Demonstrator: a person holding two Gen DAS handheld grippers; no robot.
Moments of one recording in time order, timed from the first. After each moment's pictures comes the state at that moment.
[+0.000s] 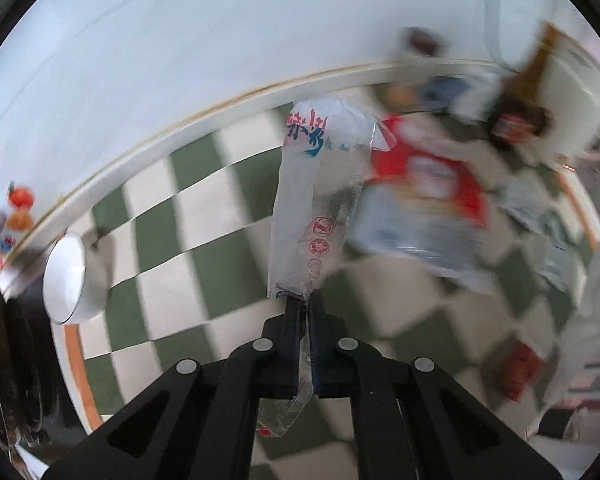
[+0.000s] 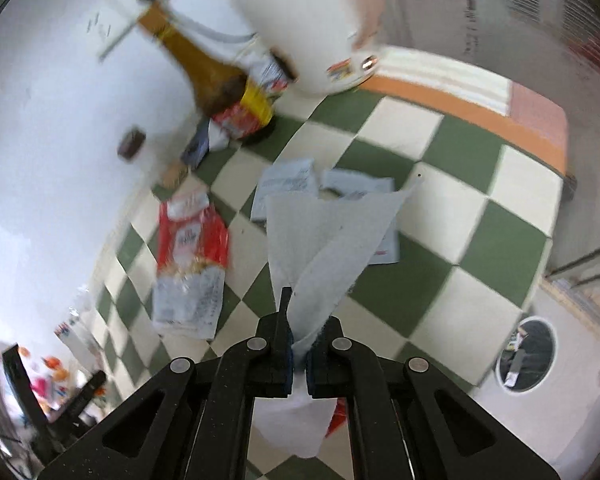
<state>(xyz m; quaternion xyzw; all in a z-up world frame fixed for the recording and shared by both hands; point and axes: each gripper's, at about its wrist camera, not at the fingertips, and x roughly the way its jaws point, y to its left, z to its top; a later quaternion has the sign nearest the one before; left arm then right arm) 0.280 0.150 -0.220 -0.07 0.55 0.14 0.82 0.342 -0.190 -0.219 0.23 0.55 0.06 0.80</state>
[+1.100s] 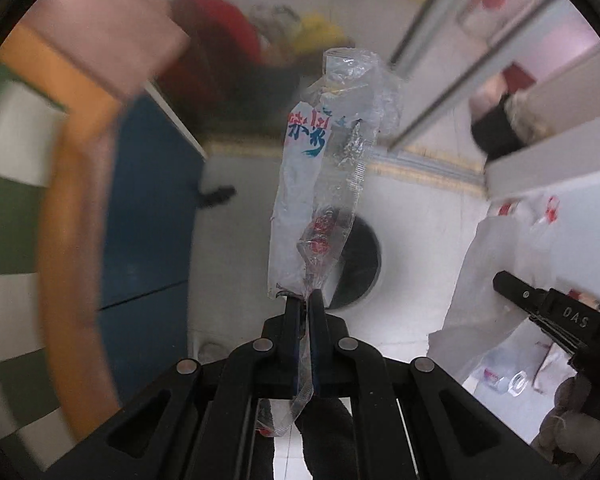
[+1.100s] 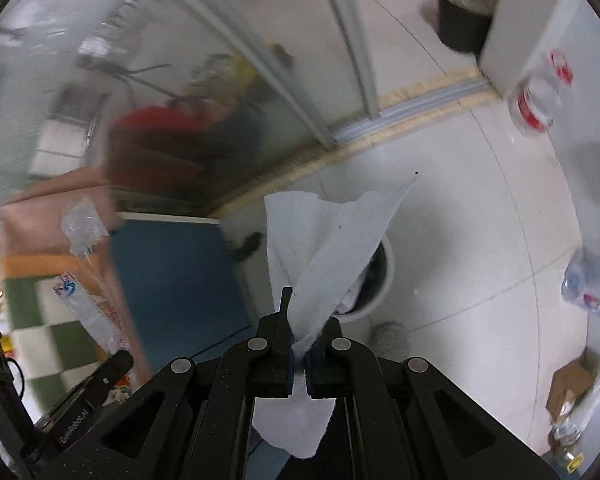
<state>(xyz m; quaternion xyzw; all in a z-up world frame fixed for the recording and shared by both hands) 0.187 -0.473 -0.491 0.21 0.67 -0.27 0.66 0.000 -0.671 -0.526 0.49 0.53 -0.29 0.63</state>
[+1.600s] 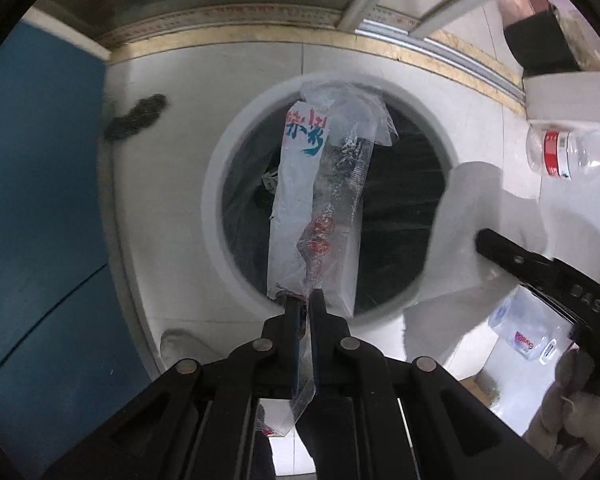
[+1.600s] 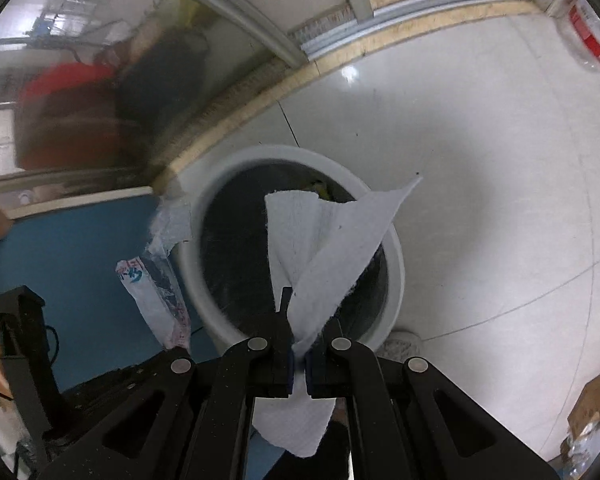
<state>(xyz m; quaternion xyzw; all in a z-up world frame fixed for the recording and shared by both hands) 0.186 -0.530 -0.768 0.26 0.76 -0.29 0.52 0.016 -0.692 -0.825 0.53 0.57 -0.23 0.58</state>
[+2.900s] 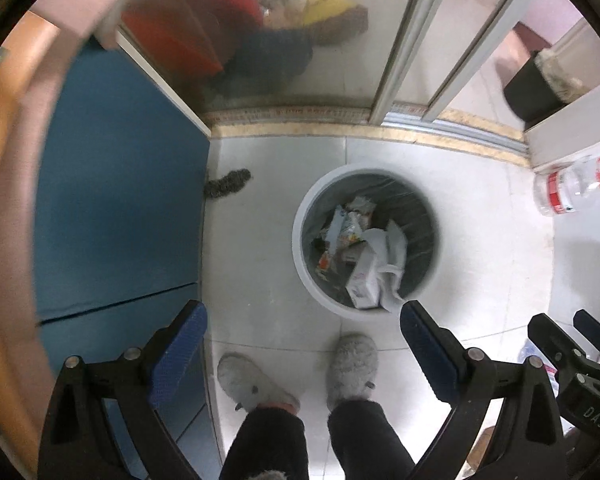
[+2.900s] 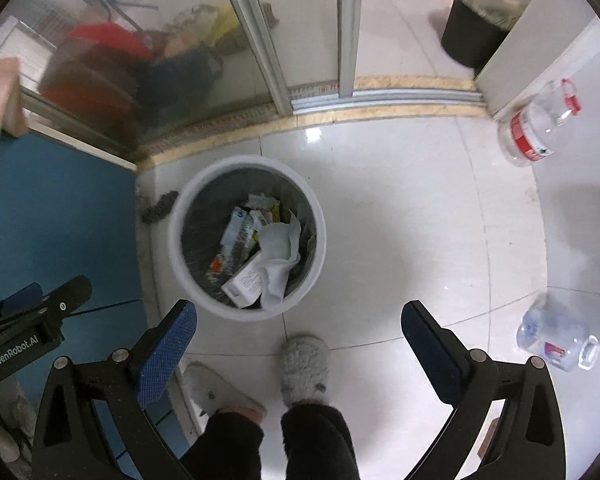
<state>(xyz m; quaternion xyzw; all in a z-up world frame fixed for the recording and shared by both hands) 0.160 -0.459 -0.573 0.27 0.63 -0.26 0.68 -0.045 -0.624 -0.594 0.33 0.59 -0.30 0.67</state>
